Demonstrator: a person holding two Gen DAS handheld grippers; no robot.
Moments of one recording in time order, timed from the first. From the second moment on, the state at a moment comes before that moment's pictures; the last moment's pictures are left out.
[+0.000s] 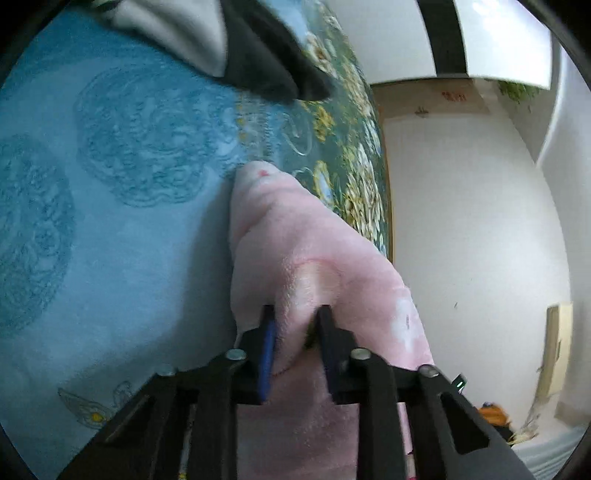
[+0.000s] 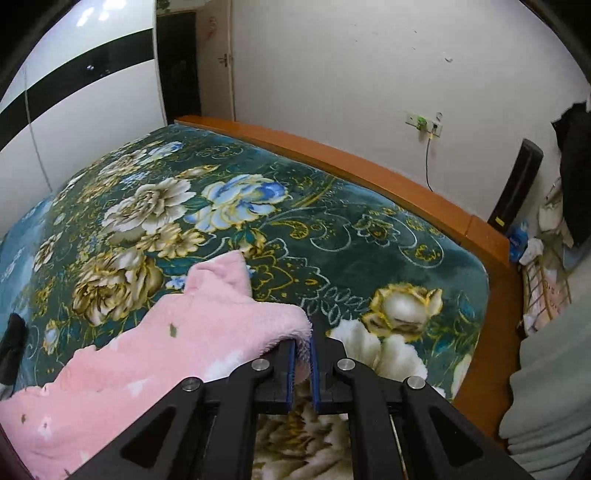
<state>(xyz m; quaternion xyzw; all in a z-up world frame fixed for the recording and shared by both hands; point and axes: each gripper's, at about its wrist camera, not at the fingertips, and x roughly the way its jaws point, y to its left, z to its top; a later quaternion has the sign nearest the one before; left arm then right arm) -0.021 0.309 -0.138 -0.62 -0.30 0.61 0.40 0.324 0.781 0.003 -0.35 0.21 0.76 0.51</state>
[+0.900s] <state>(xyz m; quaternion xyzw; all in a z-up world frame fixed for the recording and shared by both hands) -0.045 0.182 -0.093 -0.53 -0.23 0.77 0.28 0.280 0.727 0.058 -0.29 0.15 0.84 0.42</state>
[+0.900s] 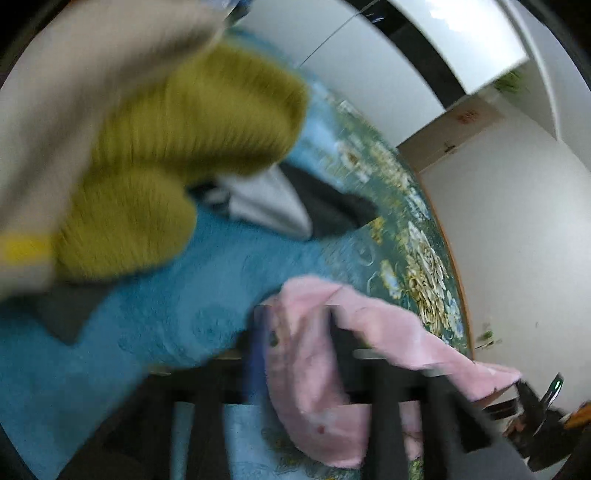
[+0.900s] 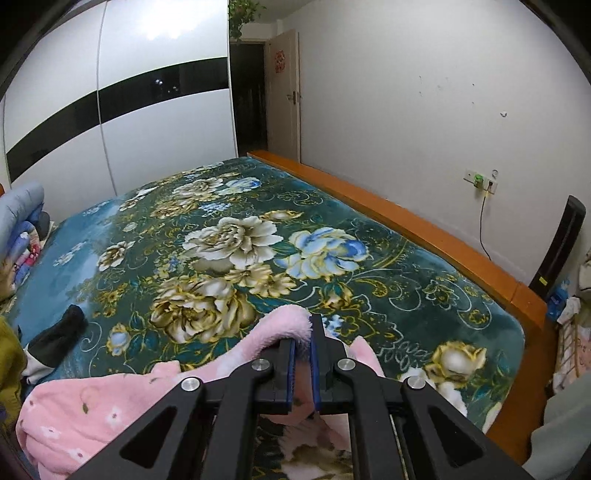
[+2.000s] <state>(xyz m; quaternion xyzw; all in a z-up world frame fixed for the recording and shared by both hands) -0.006 0.160 -0.008 -0.43 -0.23 0.81 0.31 0.303 0.690 0.085 -0.24 0.15 0.85 0.45</state>
